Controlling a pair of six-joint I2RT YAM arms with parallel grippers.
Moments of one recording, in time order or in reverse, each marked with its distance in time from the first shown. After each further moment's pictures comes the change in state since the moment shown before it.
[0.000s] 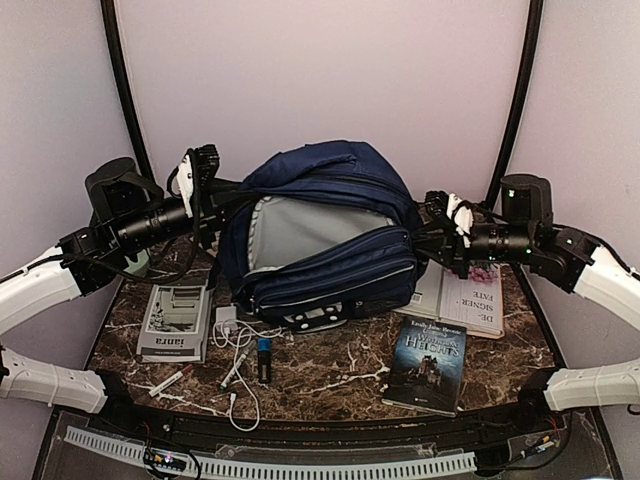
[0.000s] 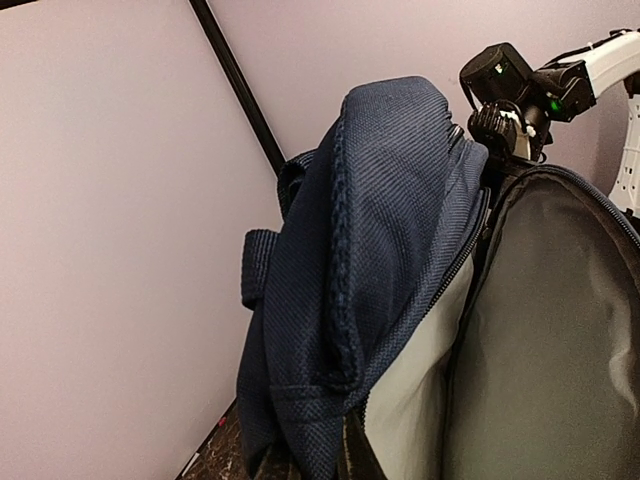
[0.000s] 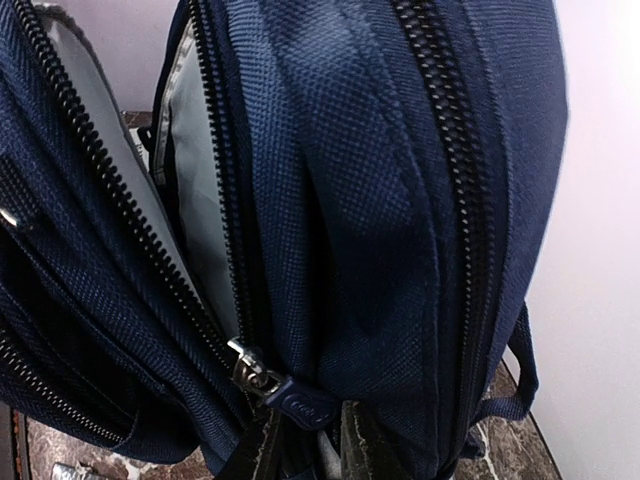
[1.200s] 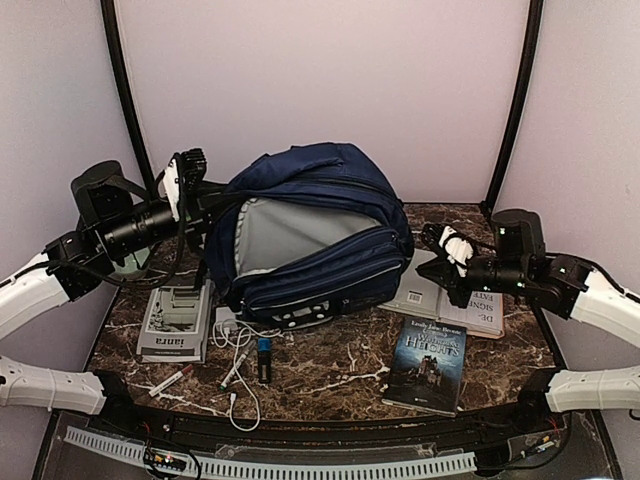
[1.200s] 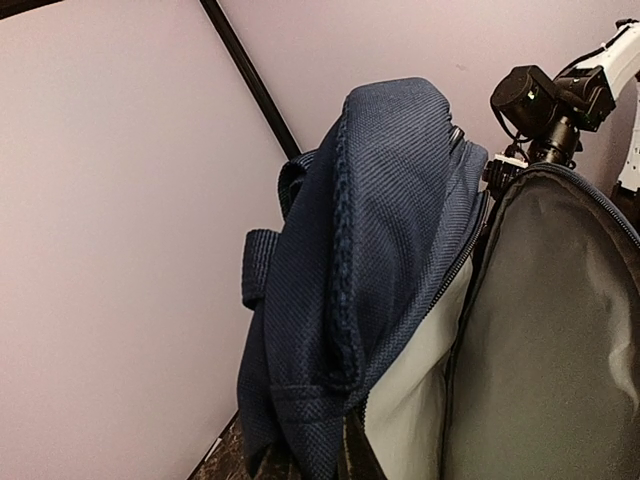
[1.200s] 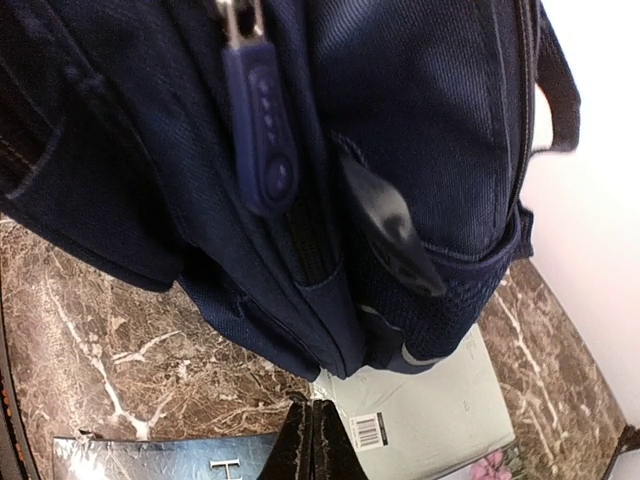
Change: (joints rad) left arm 0.015 -0.075 -0.013 -0.072 -0.034 0.053; right arm 0.062 -0.074 -0.177 -0.035 0.259 0.124
